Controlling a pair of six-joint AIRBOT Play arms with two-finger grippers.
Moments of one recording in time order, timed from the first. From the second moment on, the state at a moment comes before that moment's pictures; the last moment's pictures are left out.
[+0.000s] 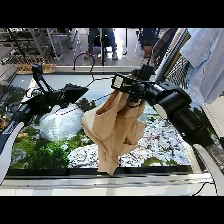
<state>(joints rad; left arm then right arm) -0.04 -1.60 1.38 -0.32 -1.54 -0.04 0.48 -1.26 1.44 -1.85 0.53 0.76</state>
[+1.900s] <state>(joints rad) -0.20 -1.33 1.40 0.75 -1.08 -1.62 0.43 -1.28 1.44 -1.84 0.62 1.20</state>
